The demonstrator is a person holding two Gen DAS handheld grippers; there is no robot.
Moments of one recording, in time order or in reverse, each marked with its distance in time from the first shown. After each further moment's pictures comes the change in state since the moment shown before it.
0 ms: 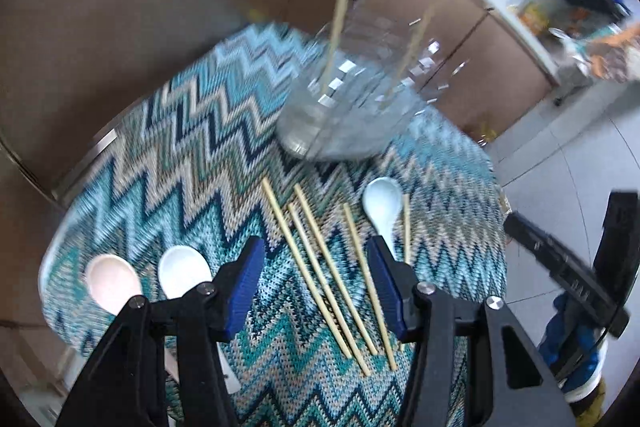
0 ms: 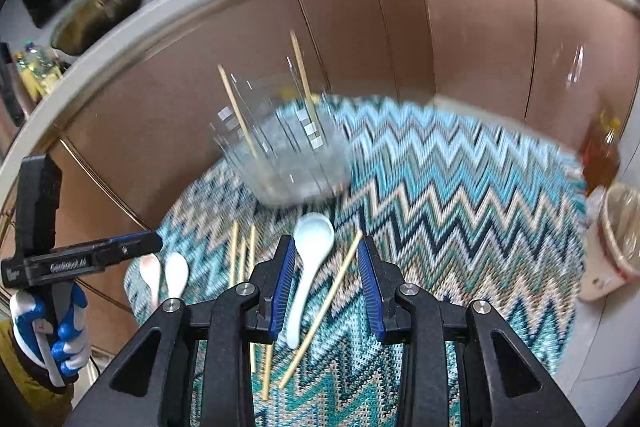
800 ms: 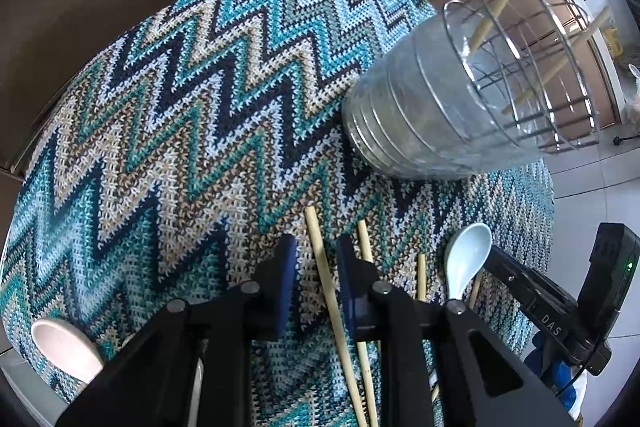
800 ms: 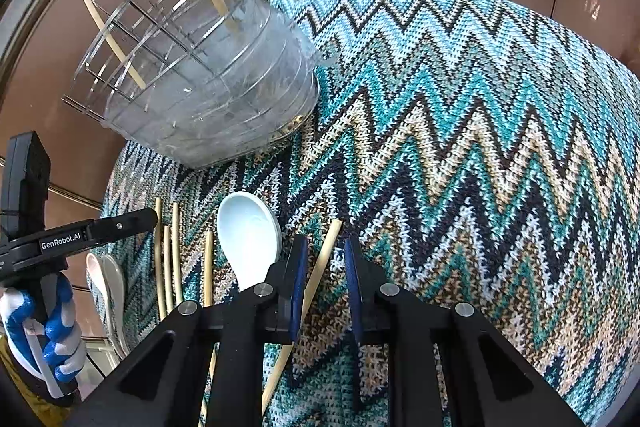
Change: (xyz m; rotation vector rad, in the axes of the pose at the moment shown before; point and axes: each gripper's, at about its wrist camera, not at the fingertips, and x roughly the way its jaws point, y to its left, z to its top) left arm 0.110 0.037 0.047 -0.183 0.203 0.090; right arm 0.154 -0.028 0.023 0.093 0.339 0.010
